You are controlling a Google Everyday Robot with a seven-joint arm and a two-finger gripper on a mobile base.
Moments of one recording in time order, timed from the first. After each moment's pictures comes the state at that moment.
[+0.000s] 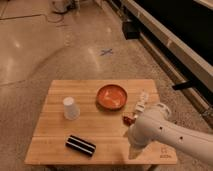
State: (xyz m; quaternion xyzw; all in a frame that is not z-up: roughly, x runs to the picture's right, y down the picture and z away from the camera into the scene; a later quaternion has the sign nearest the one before) arm 0.094 0.266 0.669 -0.32 -0.13 -0.06 0.94
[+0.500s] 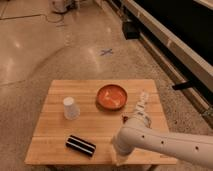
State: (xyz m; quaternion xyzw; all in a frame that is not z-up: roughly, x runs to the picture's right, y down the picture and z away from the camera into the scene) arm 0.029 0.298 0.687 -0.31 -0.17 -0.12 0.93
